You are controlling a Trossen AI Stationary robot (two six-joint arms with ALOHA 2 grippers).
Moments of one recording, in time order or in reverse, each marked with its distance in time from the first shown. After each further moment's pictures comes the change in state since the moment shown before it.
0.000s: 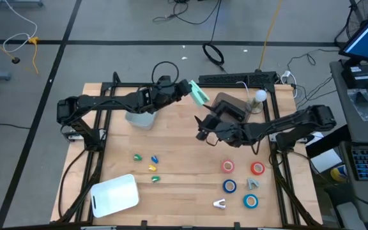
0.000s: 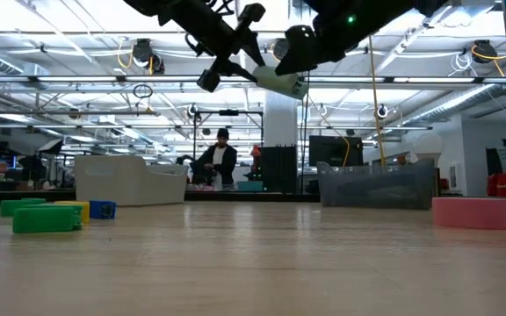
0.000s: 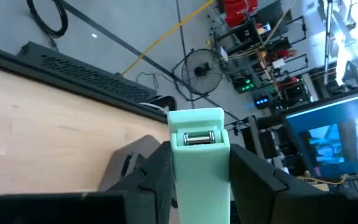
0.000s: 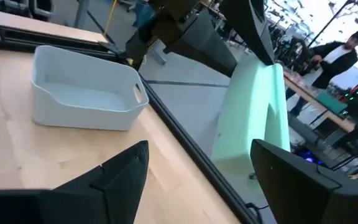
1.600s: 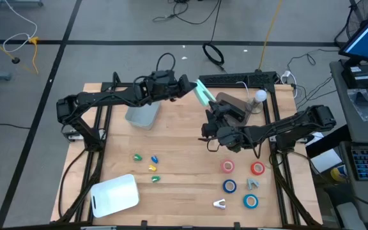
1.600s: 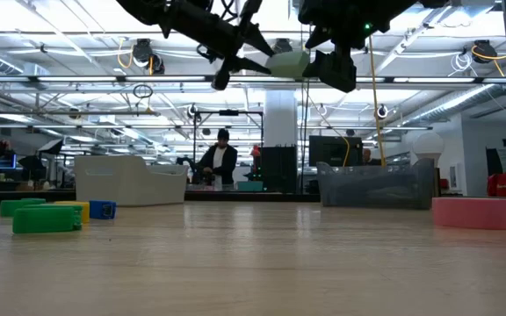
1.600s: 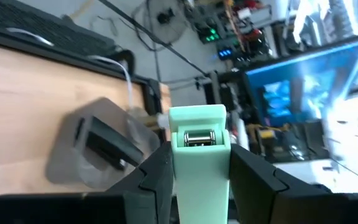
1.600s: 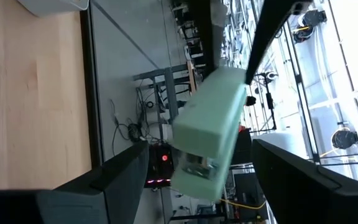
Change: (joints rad) left arm 0.097 0.000 0.000 0.102 0.380 -0.011; right arm 0.057 0.002 -0.001 0.022 0.312 -0.797
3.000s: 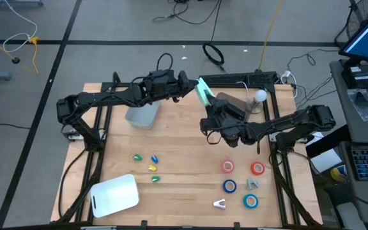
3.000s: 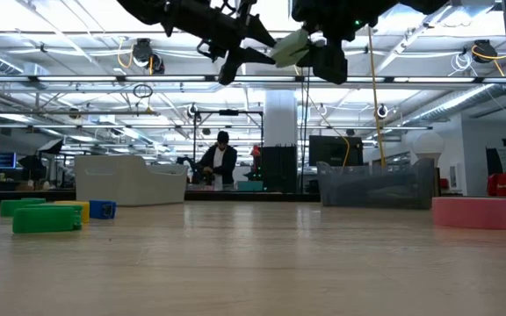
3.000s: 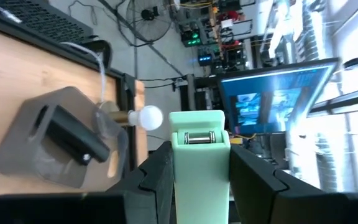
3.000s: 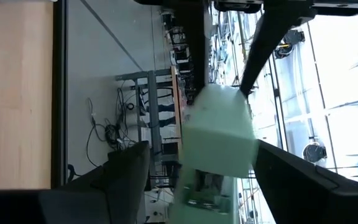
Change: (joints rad) left arm -0.004 0.000 -0.001 0.086 0.004 -0.138; right arm -0.064 0.000 0.000 0.232 -0.058 -0.323
